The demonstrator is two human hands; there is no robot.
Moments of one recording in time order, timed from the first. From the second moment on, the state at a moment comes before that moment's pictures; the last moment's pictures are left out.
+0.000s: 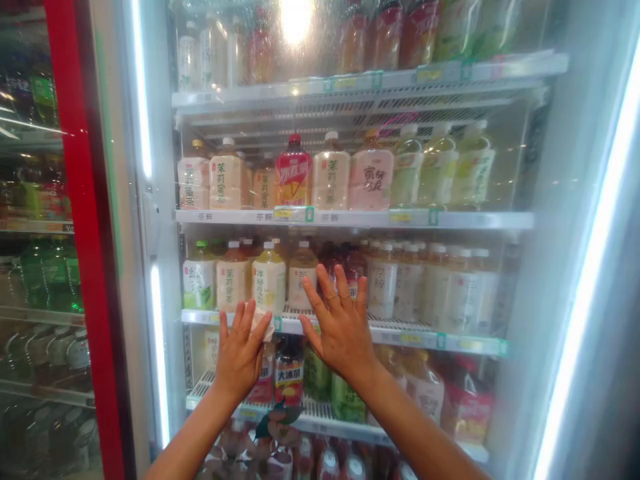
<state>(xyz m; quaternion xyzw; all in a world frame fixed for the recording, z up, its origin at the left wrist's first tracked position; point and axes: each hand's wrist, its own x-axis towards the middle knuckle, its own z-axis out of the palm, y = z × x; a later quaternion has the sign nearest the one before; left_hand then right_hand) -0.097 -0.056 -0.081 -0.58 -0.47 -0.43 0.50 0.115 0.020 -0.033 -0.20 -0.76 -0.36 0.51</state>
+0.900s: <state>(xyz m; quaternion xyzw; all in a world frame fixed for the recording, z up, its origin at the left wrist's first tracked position) -0.049 -0.033 -0.062 -0.58 -0.50 -0.41 0.49 0.164 0.035 -0.019 -0.20 -0.77 -0.38 0.48</state>
